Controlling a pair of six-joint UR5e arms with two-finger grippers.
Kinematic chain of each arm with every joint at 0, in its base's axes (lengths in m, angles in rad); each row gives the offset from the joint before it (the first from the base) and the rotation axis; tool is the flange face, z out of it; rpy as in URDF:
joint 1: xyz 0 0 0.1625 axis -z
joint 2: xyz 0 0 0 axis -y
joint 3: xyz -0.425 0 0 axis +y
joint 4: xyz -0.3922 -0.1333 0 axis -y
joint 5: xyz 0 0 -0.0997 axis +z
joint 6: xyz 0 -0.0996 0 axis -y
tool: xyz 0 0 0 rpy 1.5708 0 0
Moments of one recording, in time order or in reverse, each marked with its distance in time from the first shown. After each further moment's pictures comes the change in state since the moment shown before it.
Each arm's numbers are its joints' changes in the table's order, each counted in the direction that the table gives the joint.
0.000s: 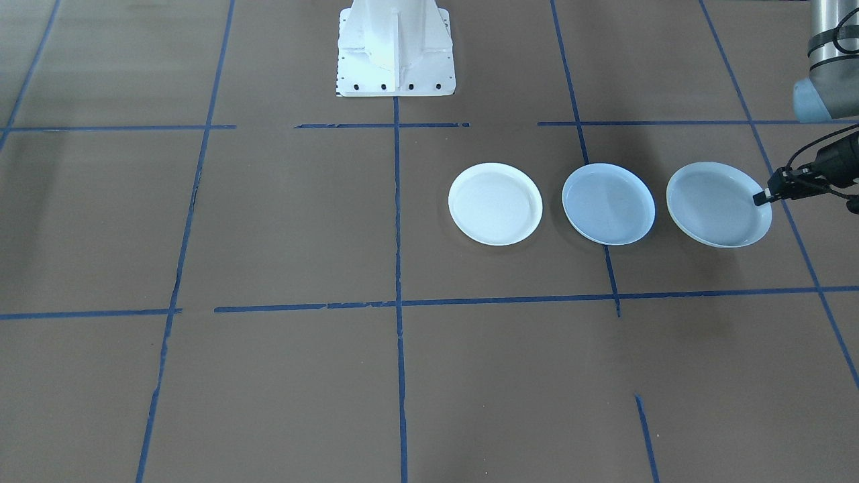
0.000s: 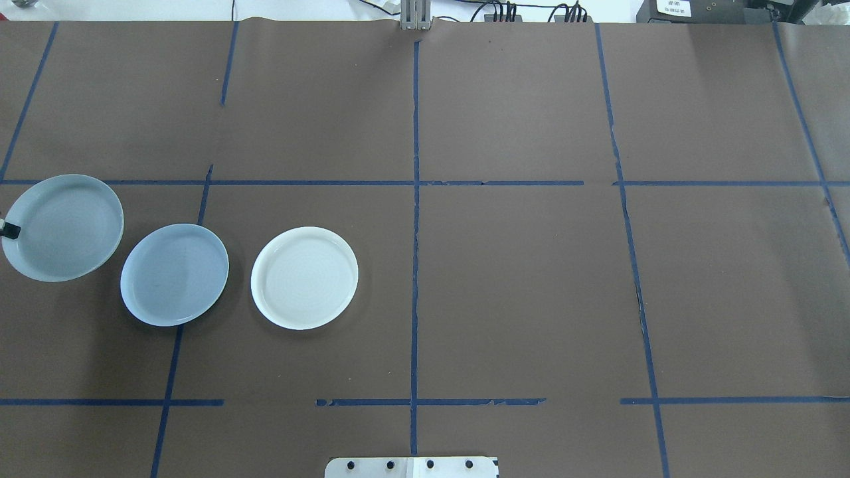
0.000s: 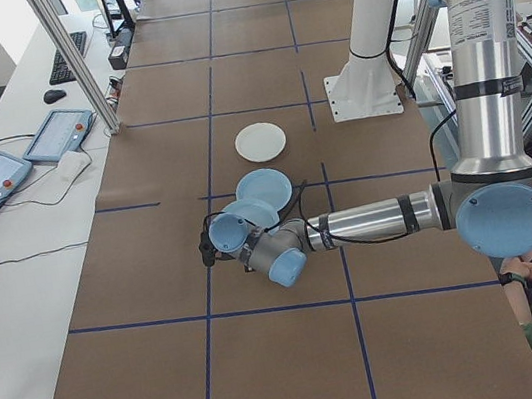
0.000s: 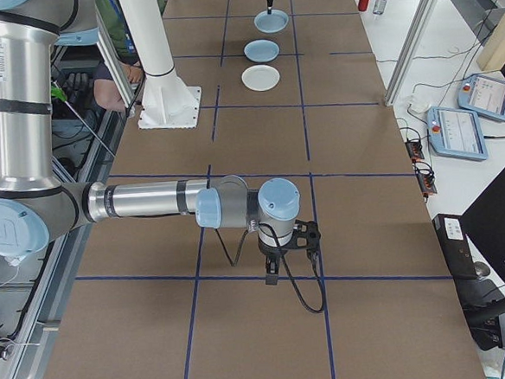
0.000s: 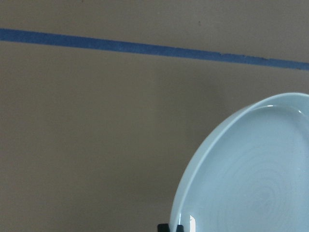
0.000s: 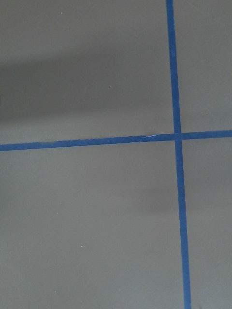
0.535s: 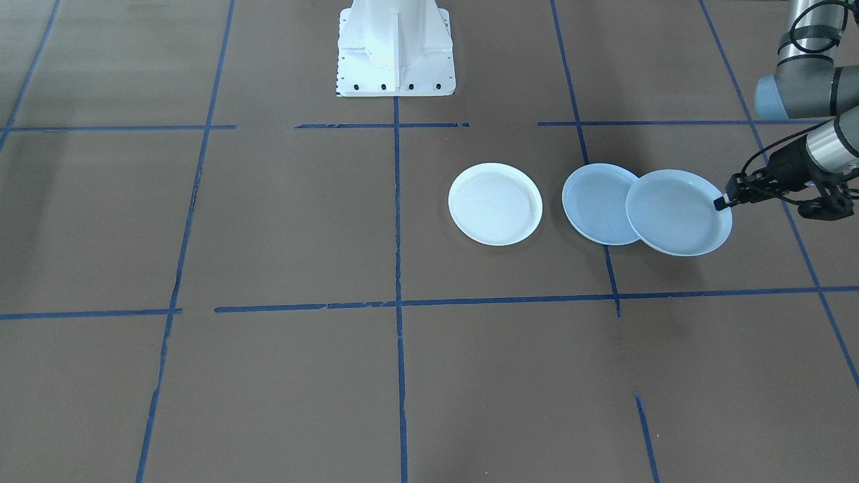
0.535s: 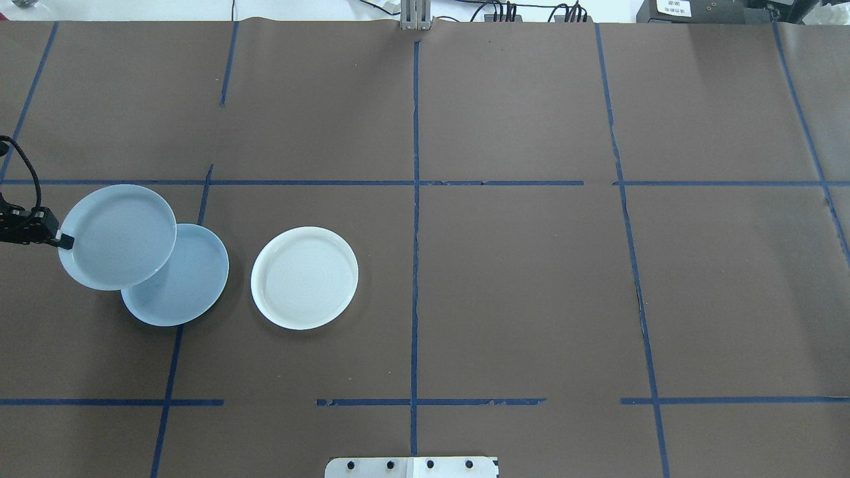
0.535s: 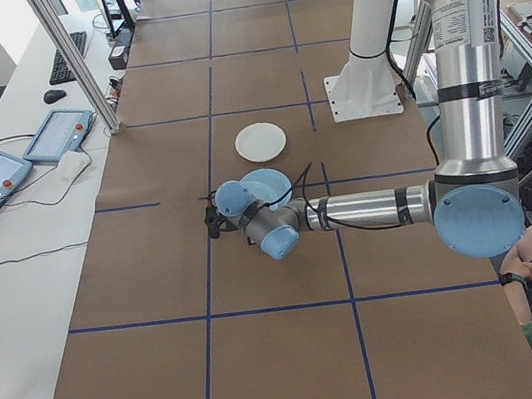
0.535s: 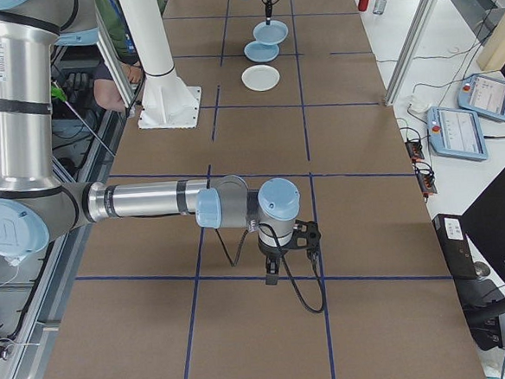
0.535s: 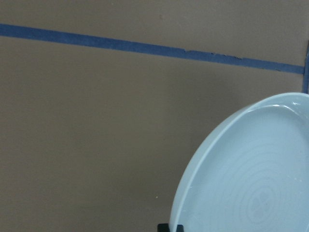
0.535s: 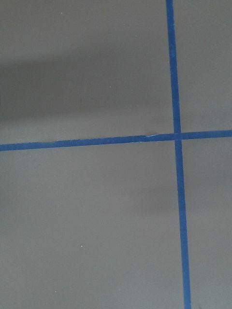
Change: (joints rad) left arm -0.162 -0.005 0.067 -0.106 -0.102 -0.253; right arm 0.000 0.000 0.000 0.000 0.000 0.000
